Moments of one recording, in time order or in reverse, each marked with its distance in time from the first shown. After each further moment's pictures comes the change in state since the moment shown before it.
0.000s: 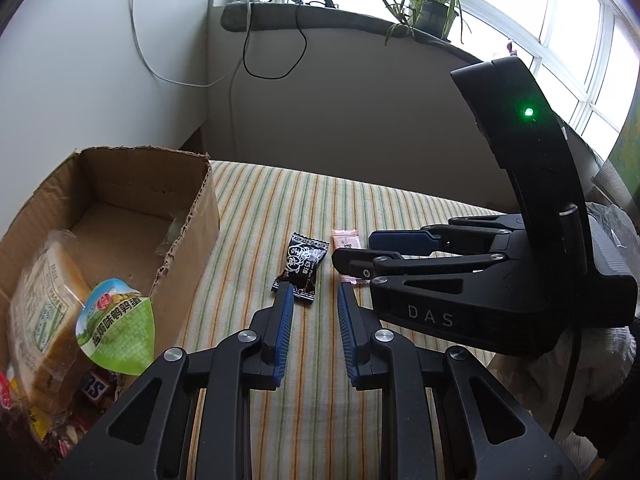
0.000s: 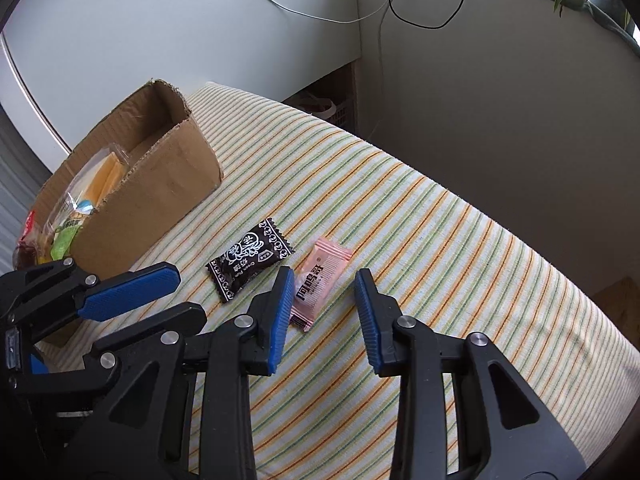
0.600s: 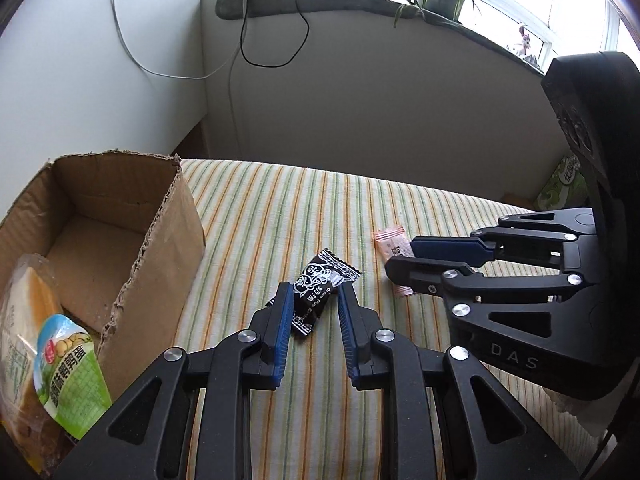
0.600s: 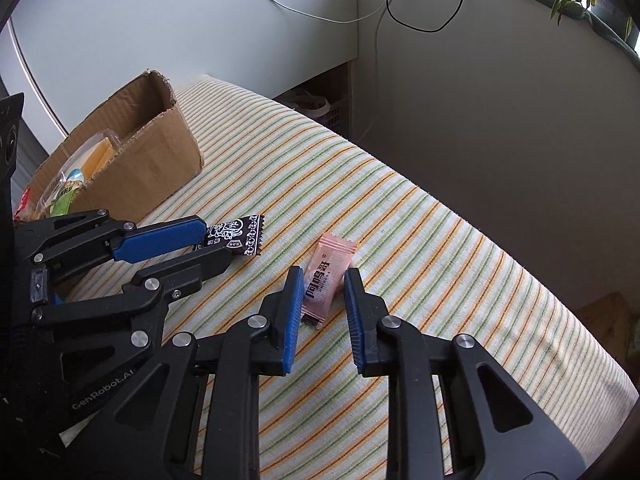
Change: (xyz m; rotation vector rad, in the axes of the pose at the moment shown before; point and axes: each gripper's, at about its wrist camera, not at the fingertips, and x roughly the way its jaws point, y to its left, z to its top) left arm 0.034 -0.011 0.014 0.019 0.034 0.045; right arm -0.008 -0.021 -0.006 -0.040 0.002 -0.013
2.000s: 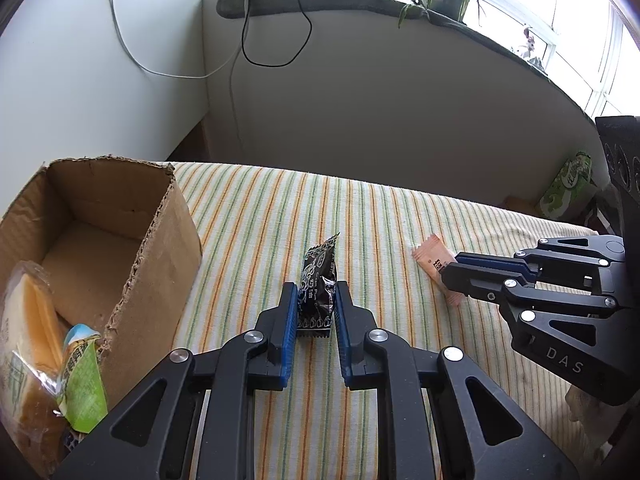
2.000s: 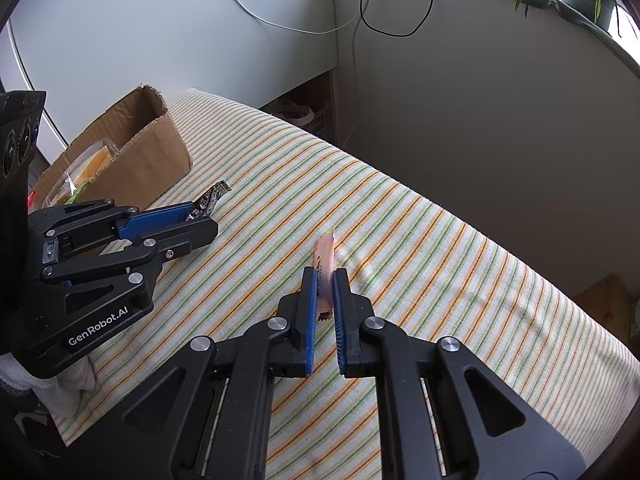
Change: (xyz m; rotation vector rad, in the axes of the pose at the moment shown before) left arm 0.003 0.010 0.002 -0.010 0.001 -0.002; right arm -0.028 -0.012 -0.021 0.047 -0.045 -0.026
